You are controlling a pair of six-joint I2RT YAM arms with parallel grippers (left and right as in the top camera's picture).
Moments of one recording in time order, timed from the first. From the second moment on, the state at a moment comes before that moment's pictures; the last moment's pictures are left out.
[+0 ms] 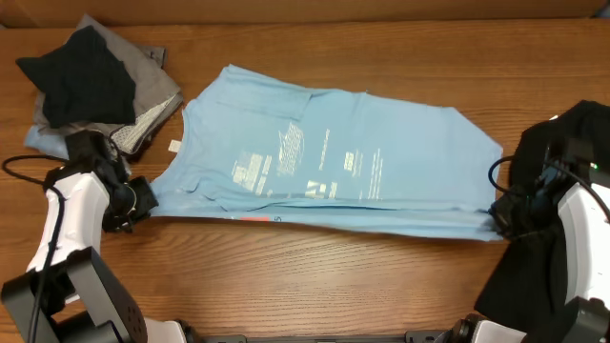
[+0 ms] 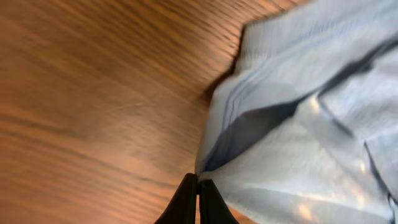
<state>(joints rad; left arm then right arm) 0.41 1.61 1.02 -0.89 0.01 -0.16 -0.39 1.42 1.05 -1.25 -0.05 0.54</state>
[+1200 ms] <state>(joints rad) -0.01 1.63 1.30 -0.73 0.31 0.01 -0.39 1.50 1.08 -0.82 -0.38 0.43</state>
